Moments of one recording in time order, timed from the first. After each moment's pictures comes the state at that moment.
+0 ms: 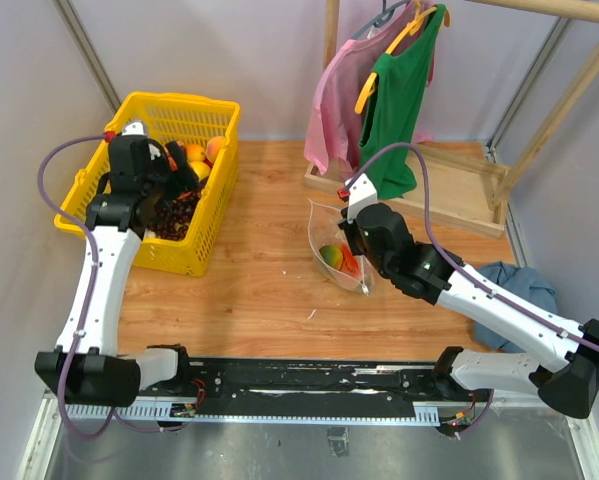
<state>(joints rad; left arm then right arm) -0.02 1.24 1.35 -0.69 -0.10 -0.42 0.91 1.14 1.06 -0.36 0.50 0.04</state>
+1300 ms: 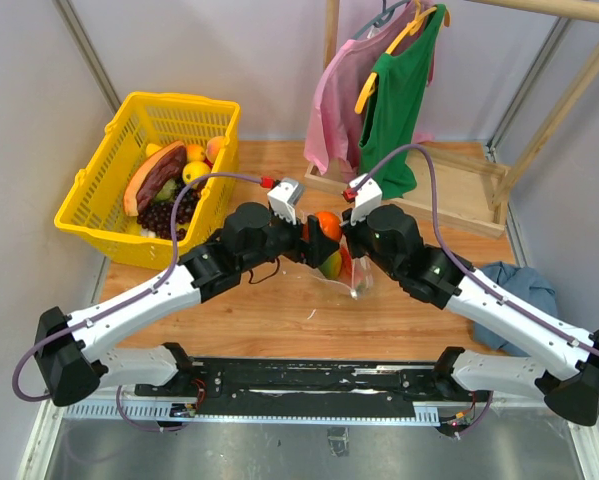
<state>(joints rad) -0.89 1.16 0.99 -0.06 0.00 -0.44 0.91 1.08 1.04 -0.33 0.35 0.08</state>
